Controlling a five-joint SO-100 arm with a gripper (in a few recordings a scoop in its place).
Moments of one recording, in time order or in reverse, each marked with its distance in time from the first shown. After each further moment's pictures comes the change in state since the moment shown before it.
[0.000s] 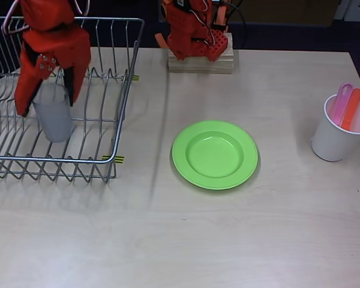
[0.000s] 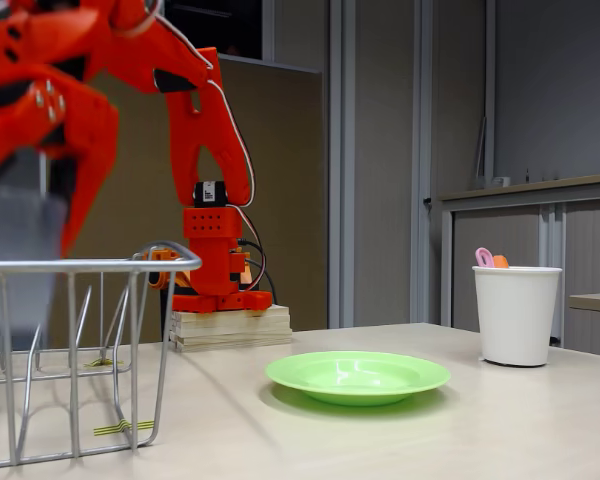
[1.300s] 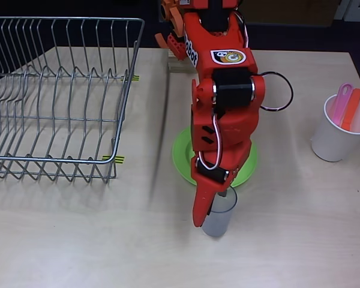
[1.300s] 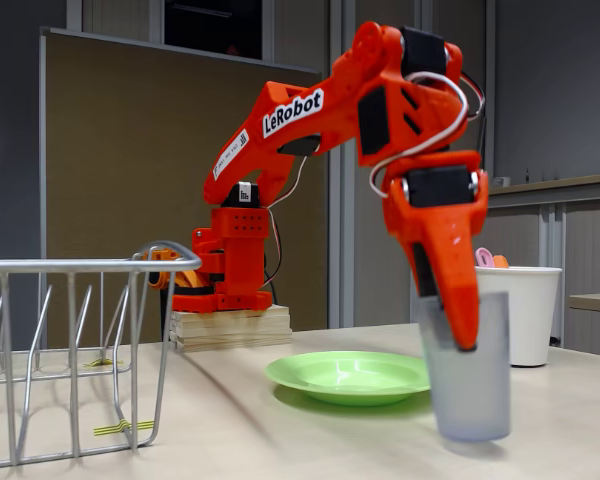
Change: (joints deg) arm -47.0 -38.4 -36.9 2.9 28.1
